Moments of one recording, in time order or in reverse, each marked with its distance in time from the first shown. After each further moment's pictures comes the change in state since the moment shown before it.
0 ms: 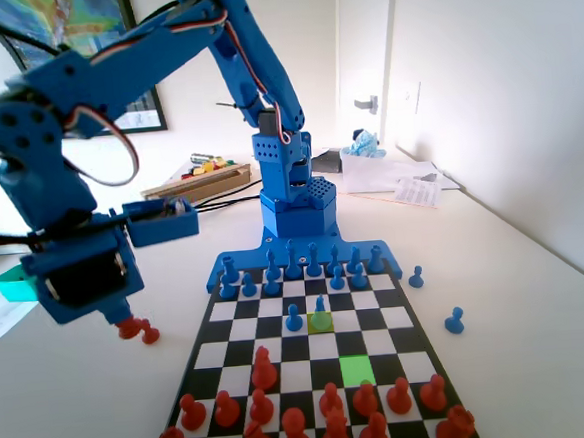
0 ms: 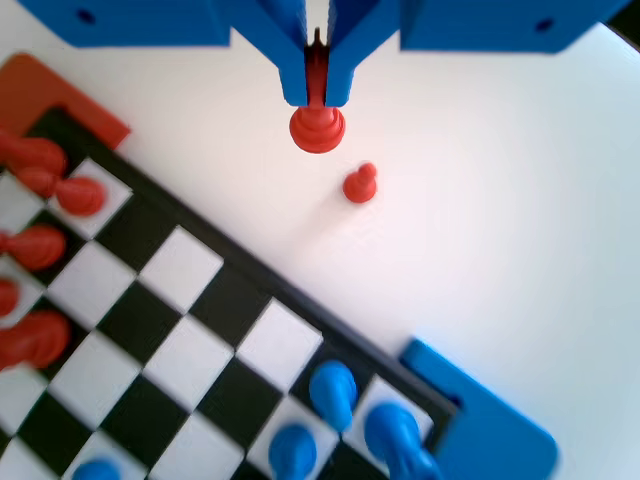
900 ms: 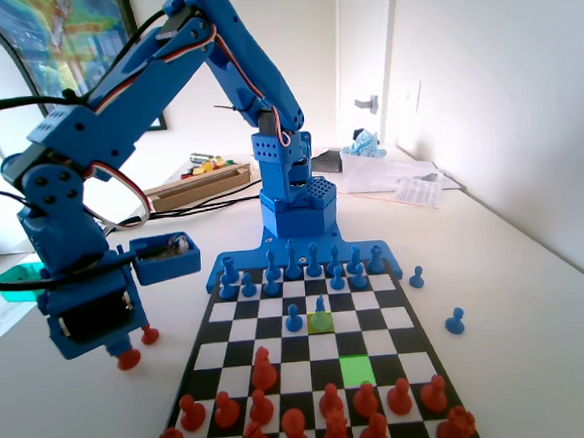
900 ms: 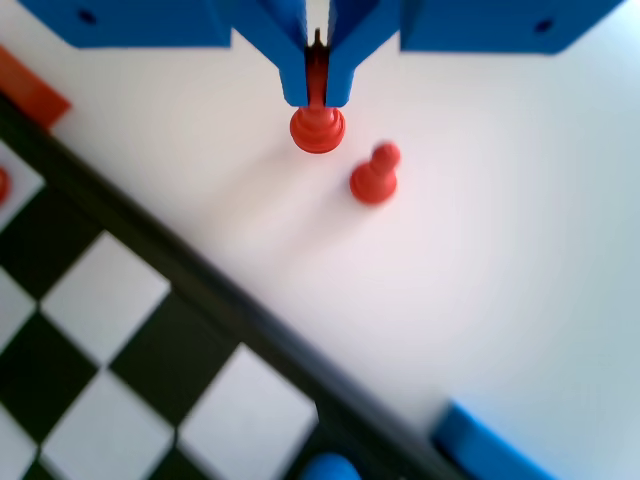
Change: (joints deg) arm 0.7 -6.7 2.5 -12.4 -1.8
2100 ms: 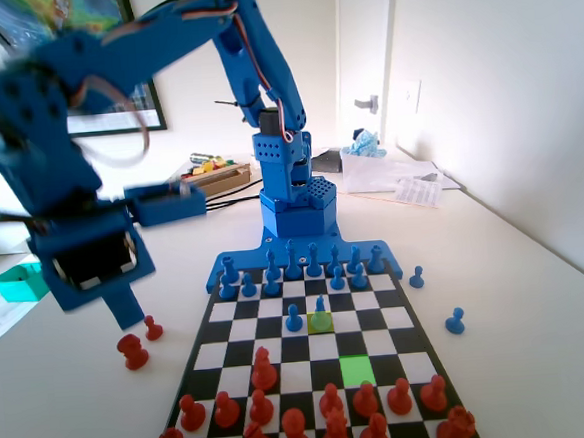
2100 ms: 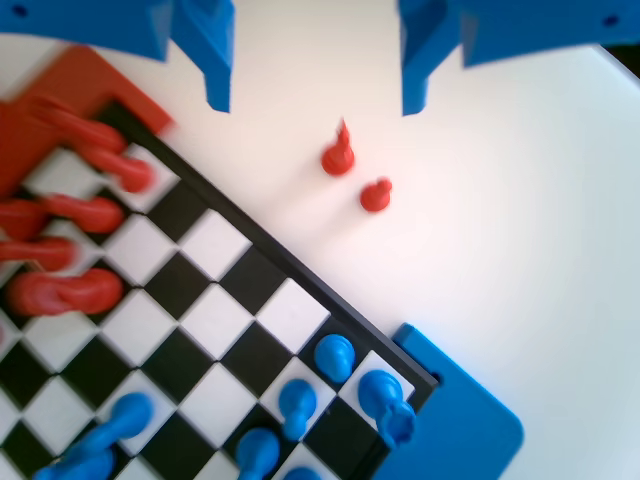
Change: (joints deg) arm -4.0 13.6 -1.6 18.1 -0.7
